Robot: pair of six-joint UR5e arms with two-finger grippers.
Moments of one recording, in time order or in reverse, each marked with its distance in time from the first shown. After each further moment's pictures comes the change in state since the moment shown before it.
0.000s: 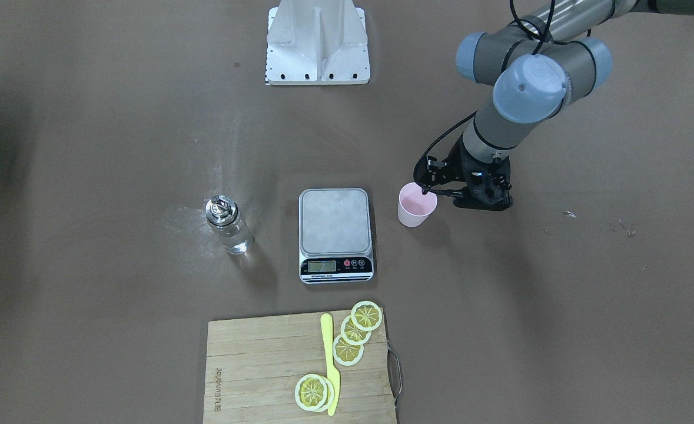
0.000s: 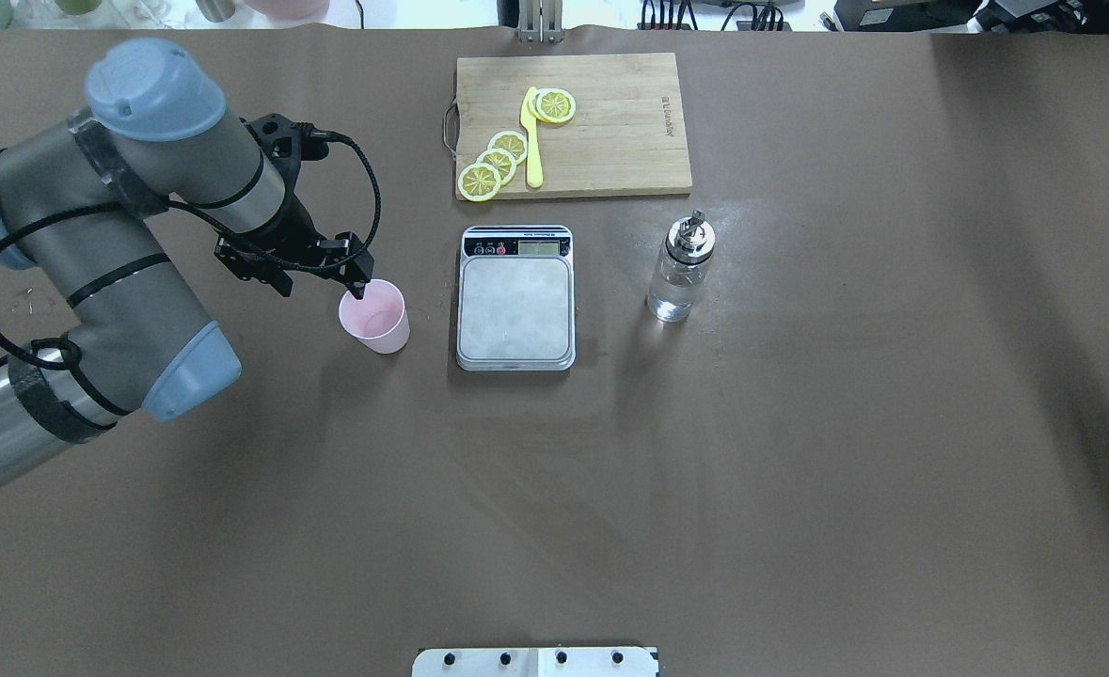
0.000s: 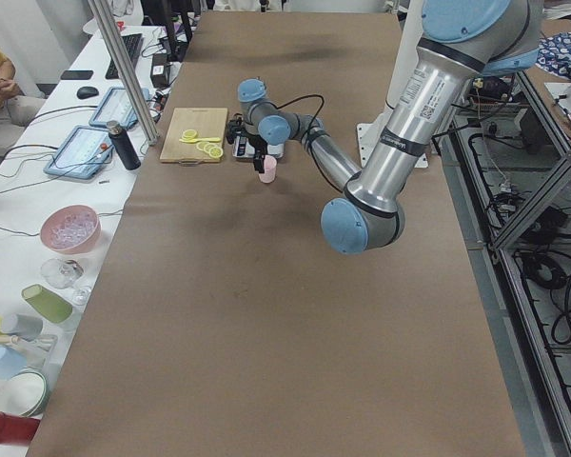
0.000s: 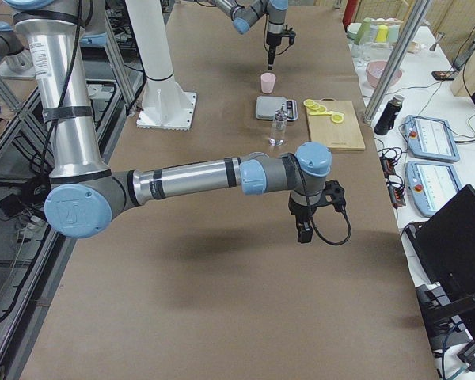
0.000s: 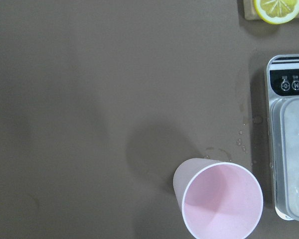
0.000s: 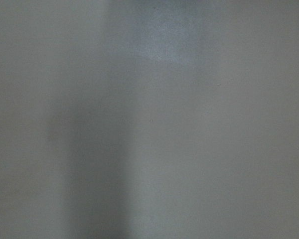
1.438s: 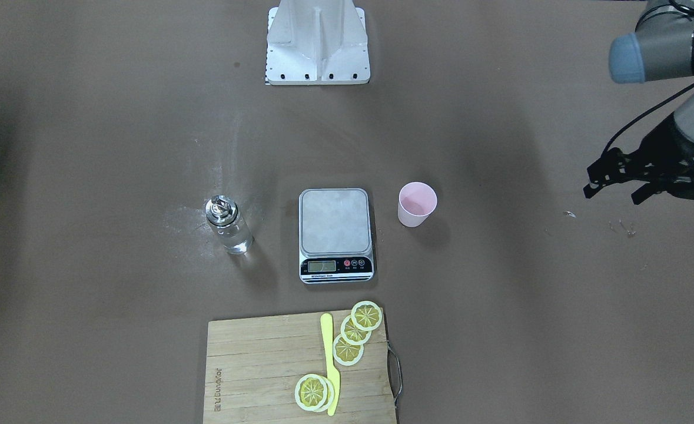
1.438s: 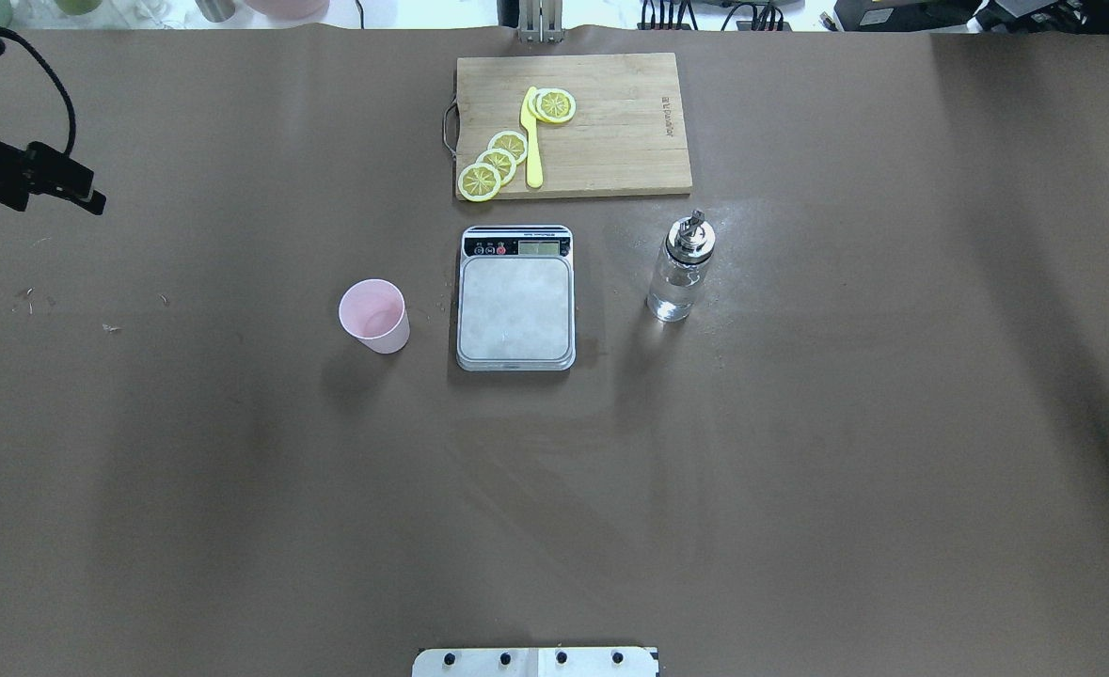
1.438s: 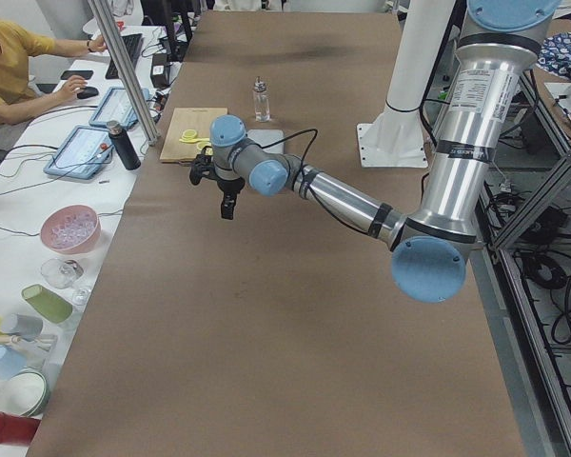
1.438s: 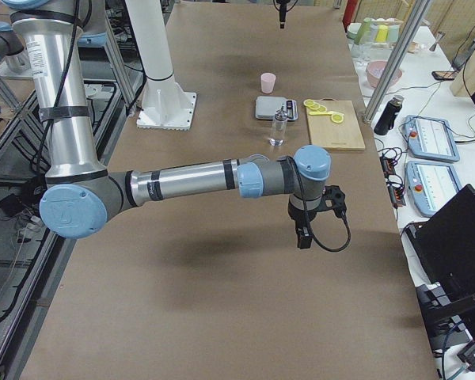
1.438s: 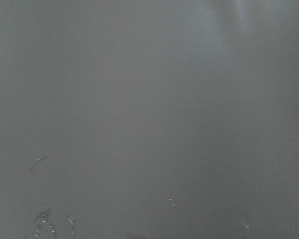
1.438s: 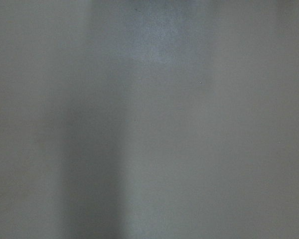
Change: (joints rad) left arm -0.322 0.301 -0.110 -0.143 -0.108 0.251; right arm 0.026 -0.007 -0.002 -0.001 -0.011 0.000
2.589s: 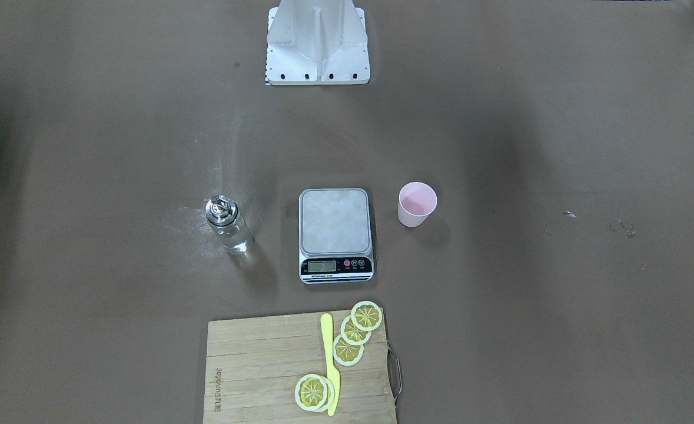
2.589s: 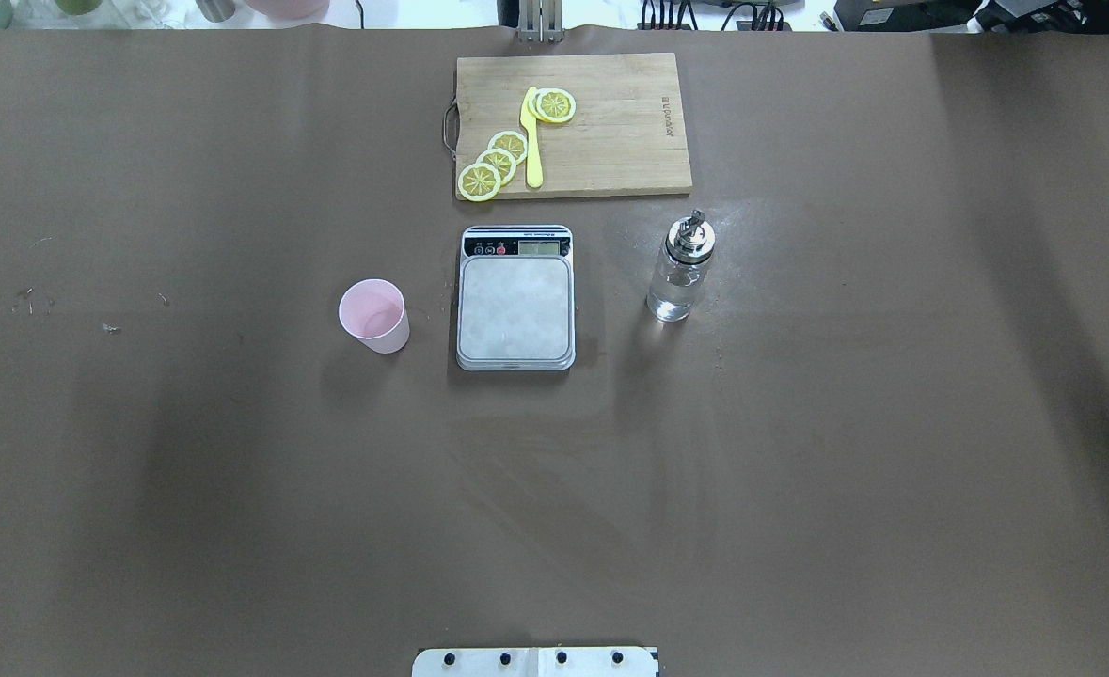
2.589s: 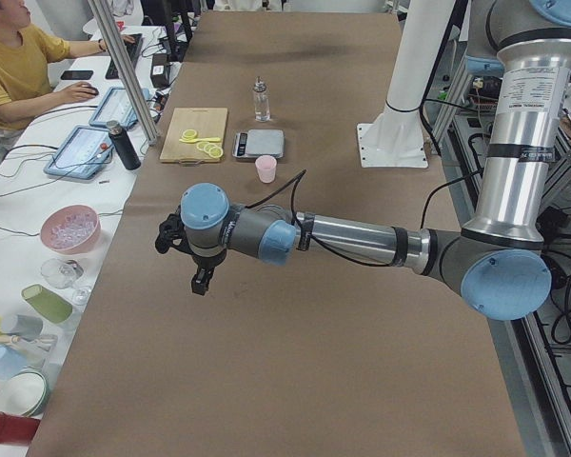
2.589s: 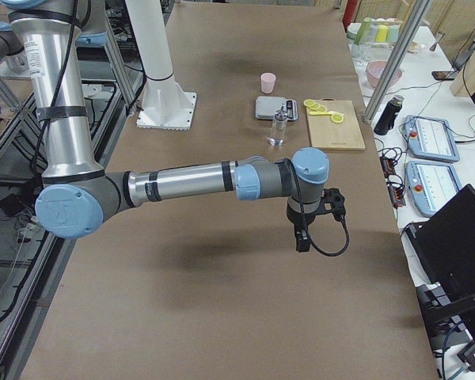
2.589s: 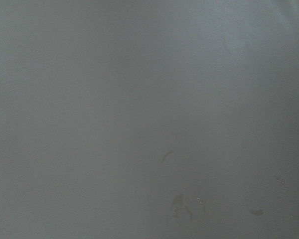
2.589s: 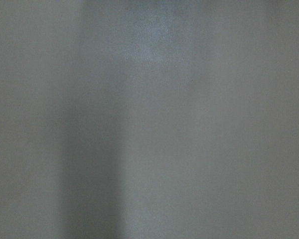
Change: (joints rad) left arm -0.439 0.125 0.188 0.008 -0.171 0.616; right arm 0.021 -0.011 -0.002 0.000 0.001 -0.006
